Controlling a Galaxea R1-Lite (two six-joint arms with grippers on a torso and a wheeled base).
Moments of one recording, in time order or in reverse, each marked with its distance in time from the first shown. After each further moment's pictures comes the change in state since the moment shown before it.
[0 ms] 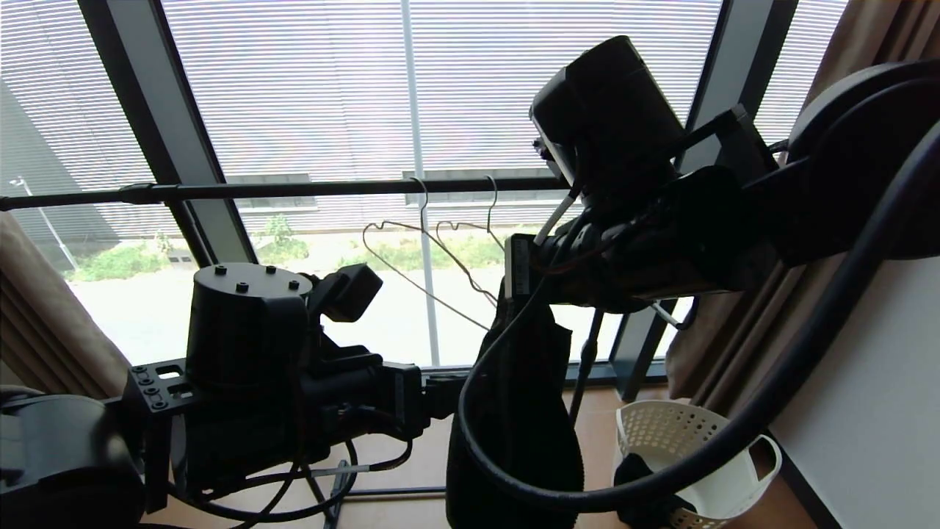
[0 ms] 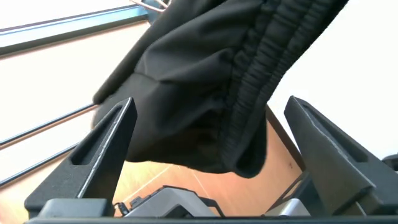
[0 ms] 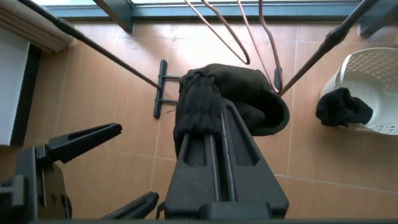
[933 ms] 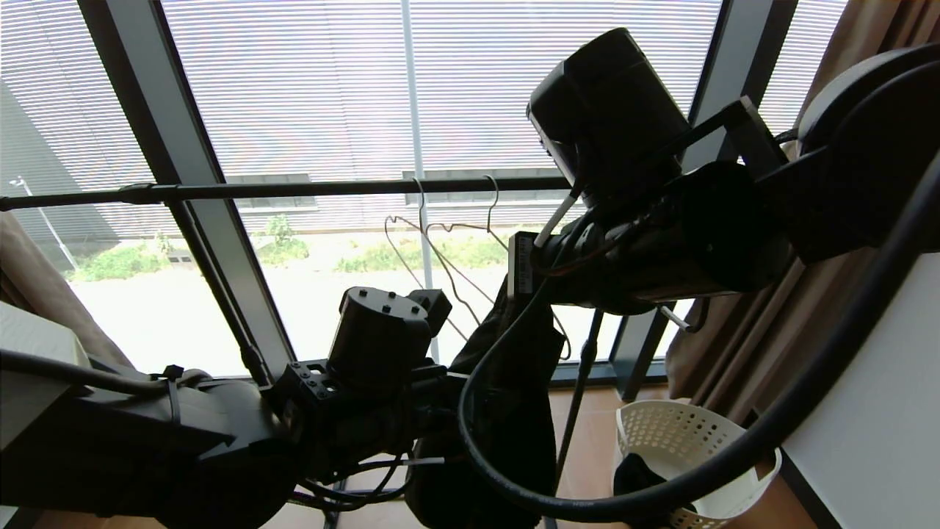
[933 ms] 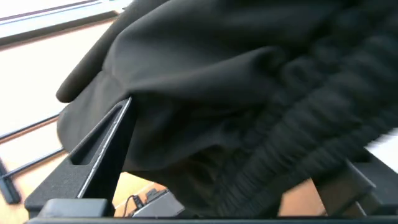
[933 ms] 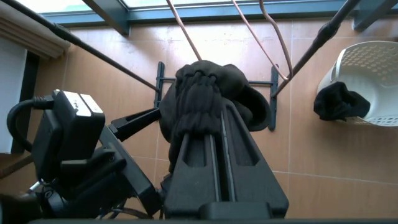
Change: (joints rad) left arm -0.062 0.244 -0.135 -0.001 0.142 0.007; right arm 0.013 -0.011 -0.014 0.044 -0.038 0.047
